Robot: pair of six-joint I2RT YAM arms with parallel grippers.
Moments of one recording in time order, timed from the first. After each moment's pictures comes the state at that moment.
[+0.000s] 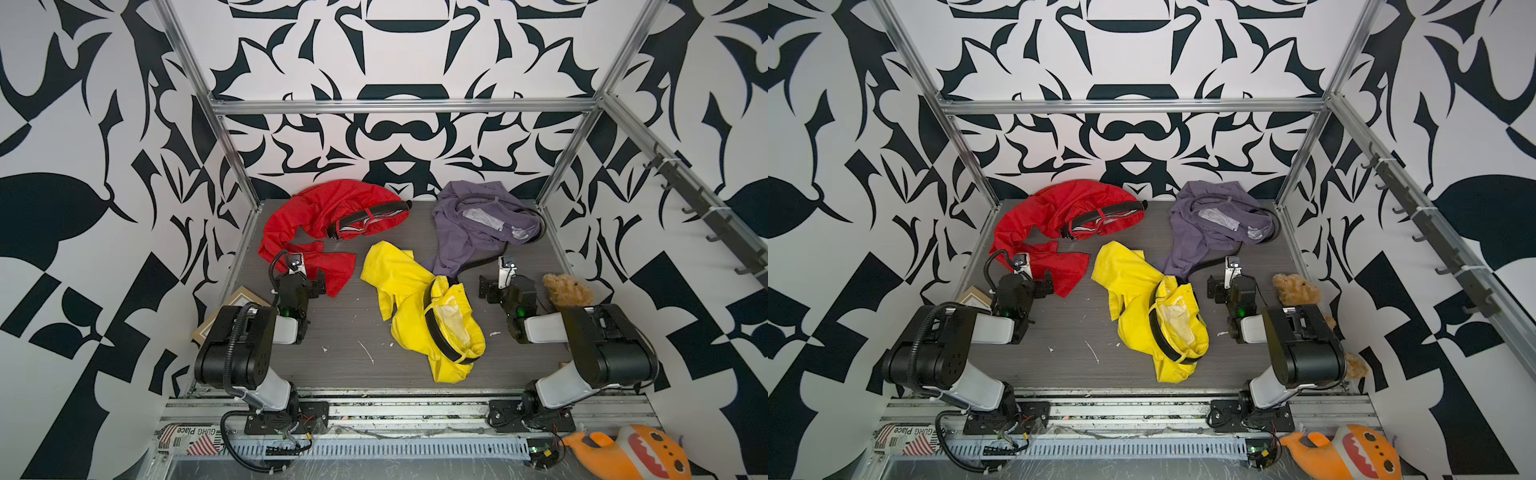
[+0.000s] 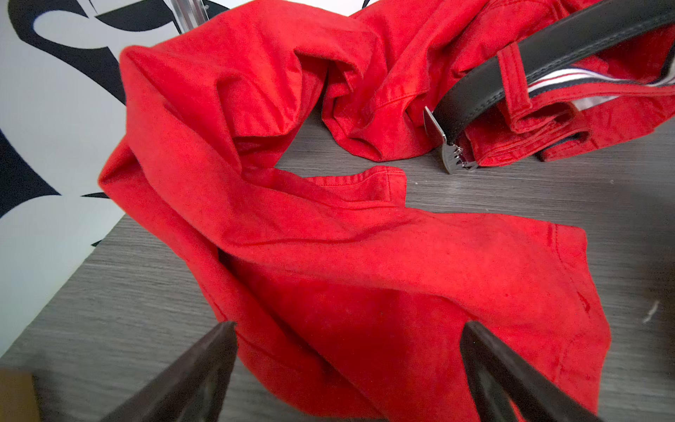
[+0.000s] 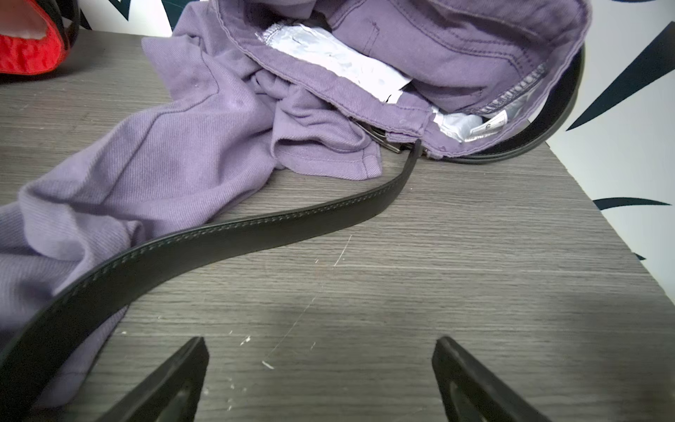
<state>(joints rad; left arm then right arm) -0.08 1.57 0.34 0.88 -0.17 -0.03 0.07 1.56 0.33 0.79 0.07 -0.02</state>
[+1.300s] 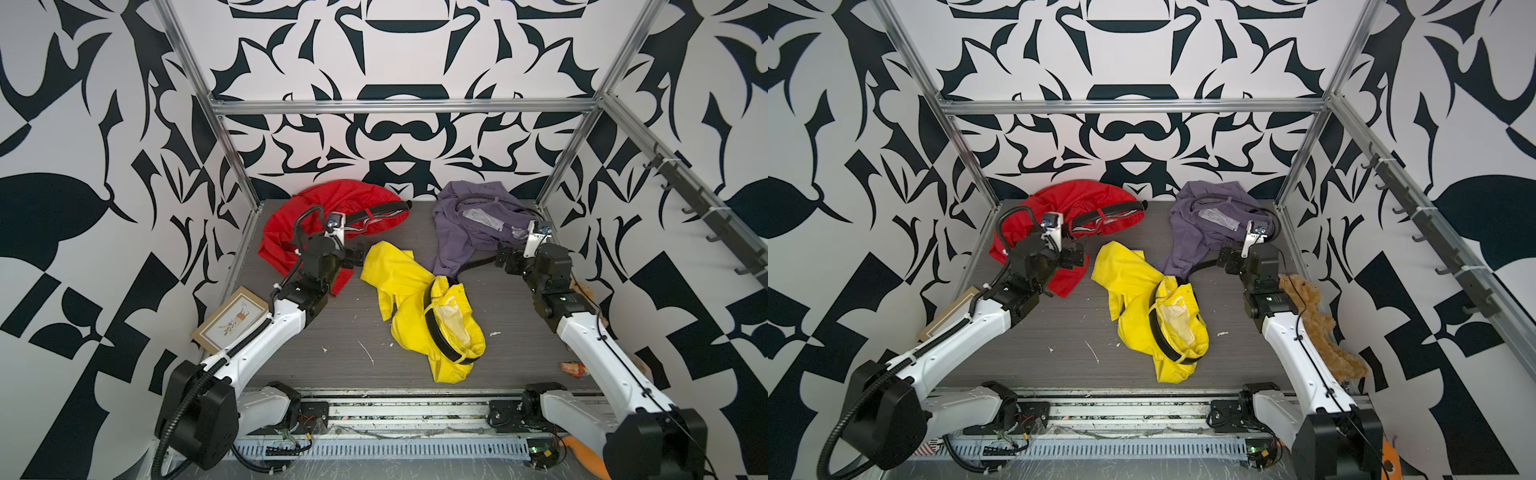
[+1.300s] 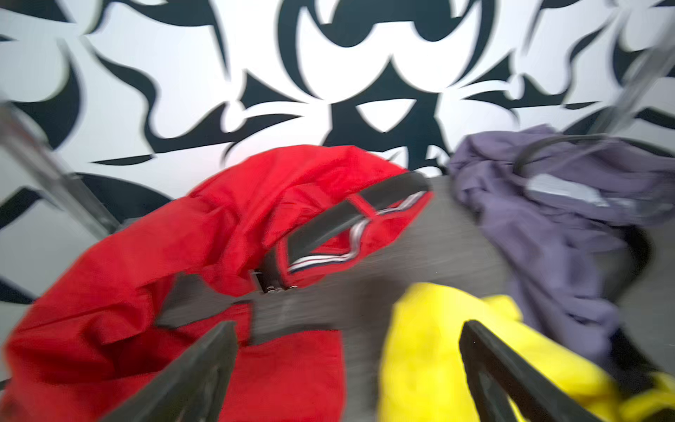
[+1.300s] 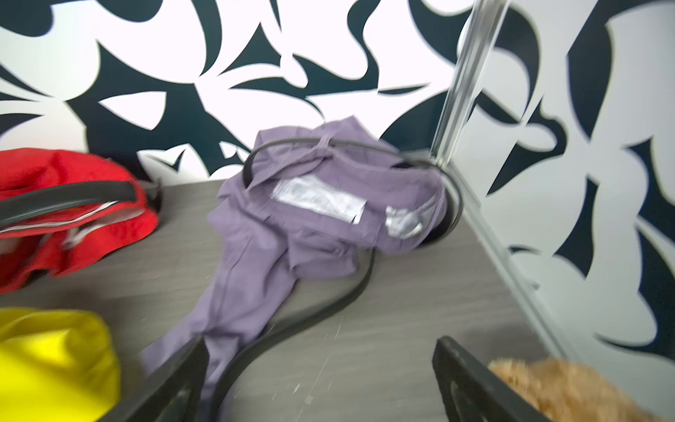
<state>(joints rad) -0.58 1.23 0.89 0.06 -0.21 -0.10 0.08 1.00 0.76 -0.18 0.07 0.21</state>
